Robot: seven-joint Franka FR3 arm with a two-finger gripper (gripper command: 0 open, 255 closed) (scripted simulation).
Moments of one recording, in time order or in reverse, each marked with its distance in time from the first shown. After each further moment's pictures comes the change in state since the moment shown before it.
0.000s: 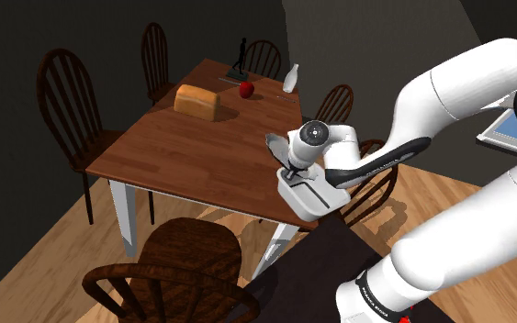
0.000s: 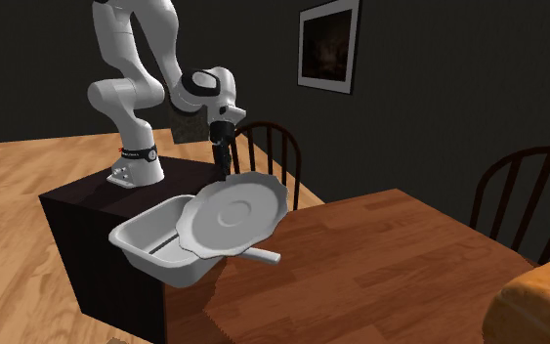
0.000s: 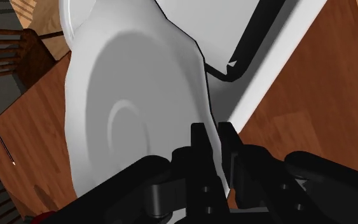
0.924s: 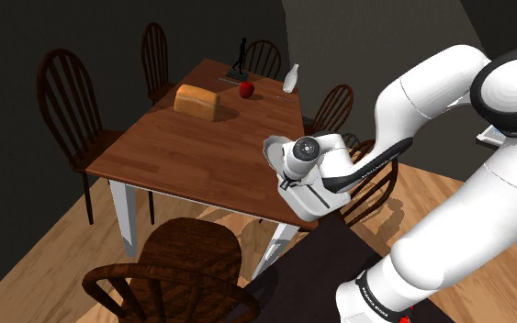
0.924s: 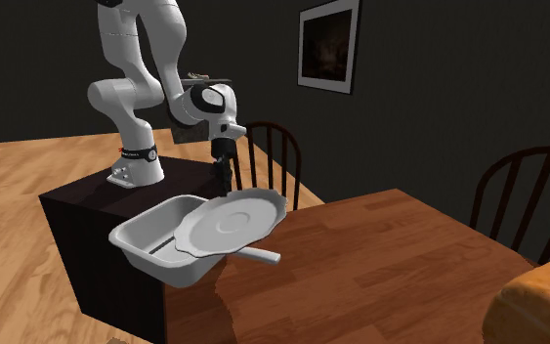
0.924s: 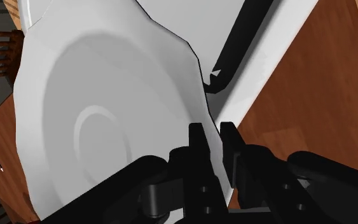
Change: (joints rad) arm -0.008 0.161 -0.004 0.049 -0.221 0.005 0.229
